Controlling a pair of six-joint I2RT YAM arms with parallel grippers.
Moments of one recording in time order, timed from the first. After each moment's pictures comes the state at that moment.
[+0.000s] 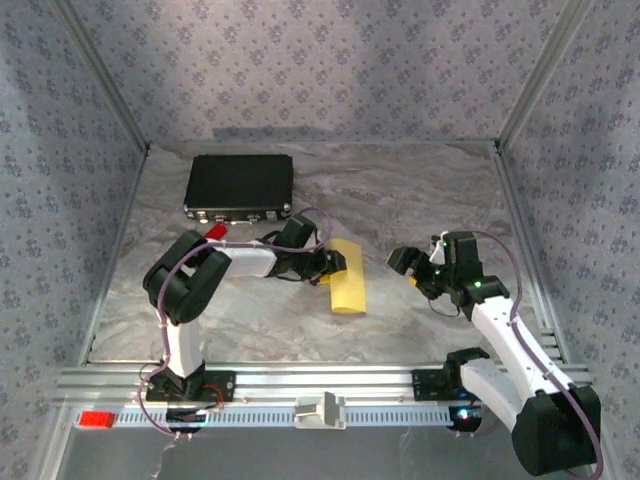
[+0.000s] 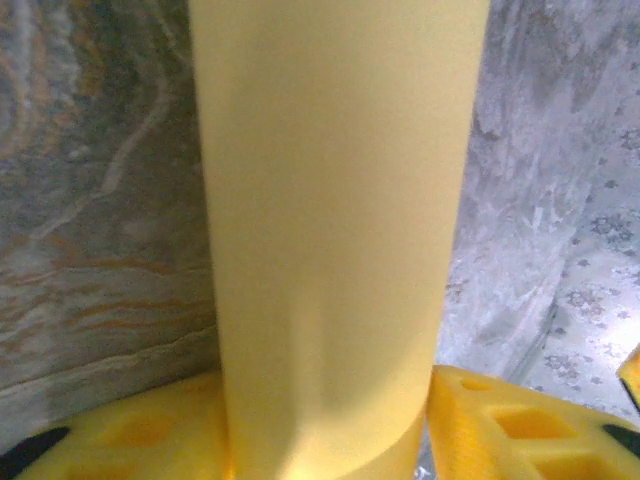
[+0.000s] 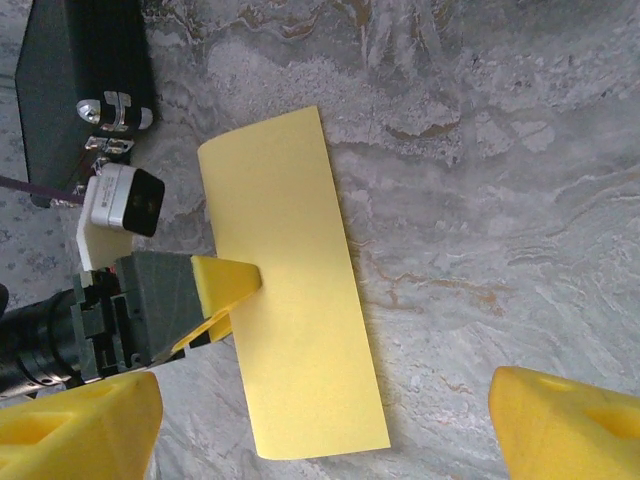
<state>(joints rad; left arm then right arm) -0.72 1.88 0.97 0.04 0.55 -1.00 0.19 0.90 0.55 -0.46 -0.45 0.78</state>
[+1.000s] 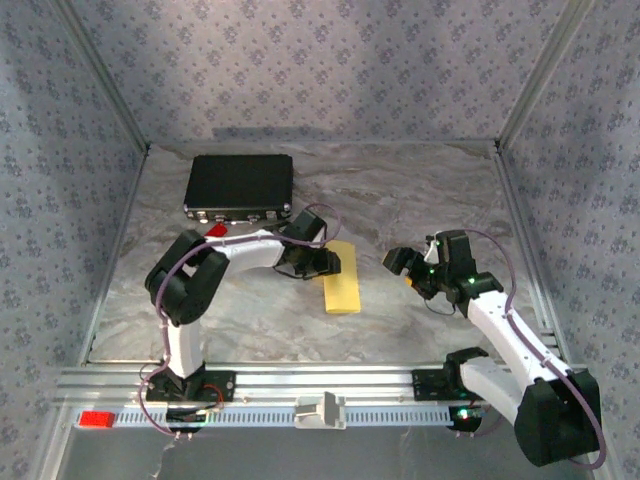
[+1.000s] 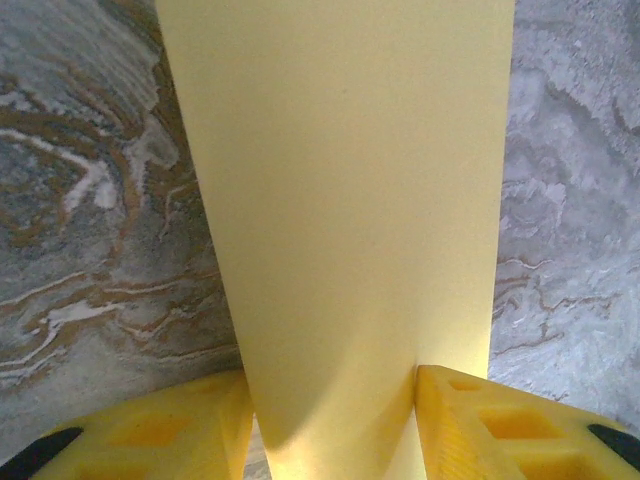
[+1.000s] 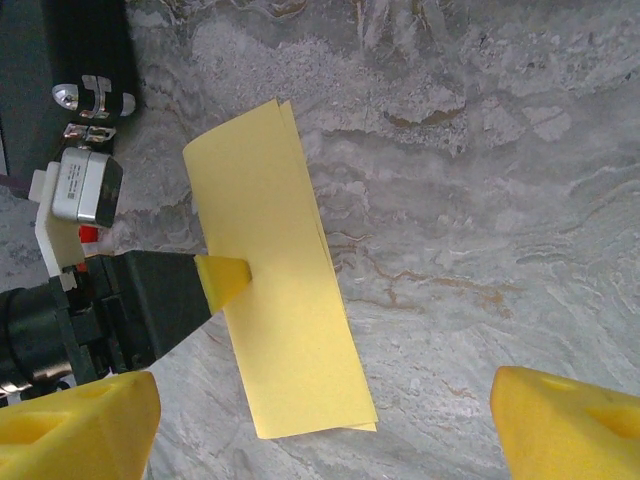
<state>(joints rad) -0.75 1.89 1.14 -0.35 0.32 -0.77 0.23 0.95 0.55 -0.43 -0.43 0.80</state>
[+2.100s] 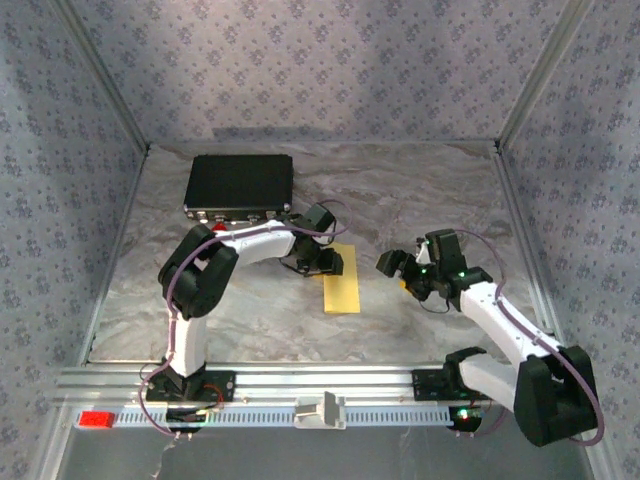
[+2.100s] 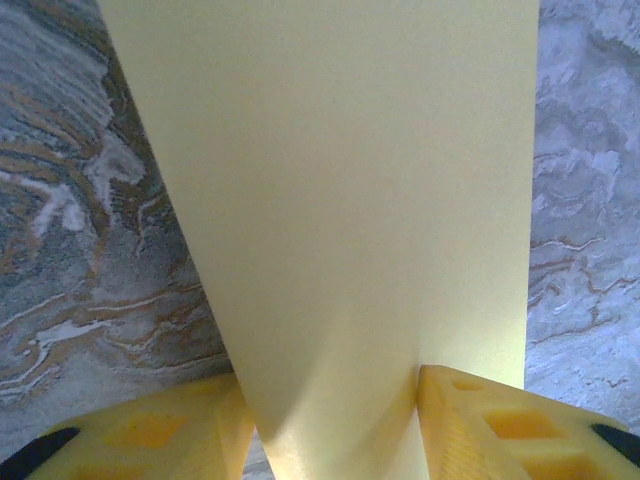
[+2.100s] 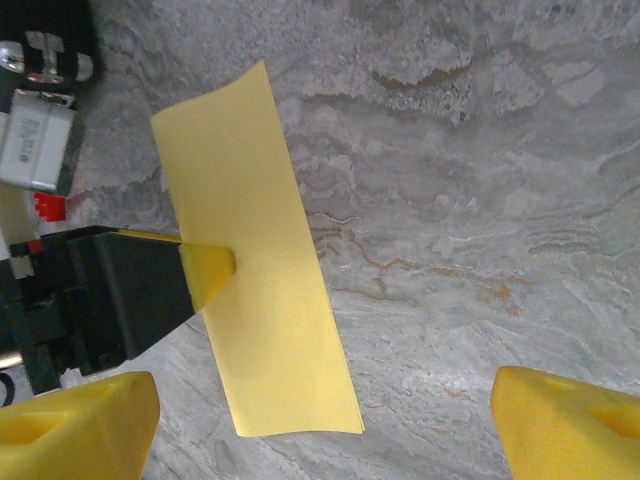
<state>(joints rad) -0.77 1.97 1.30 -0.56 0.29 -0.65 0.27 1.07 0.55 -0.39 -0.43 0.79</state>
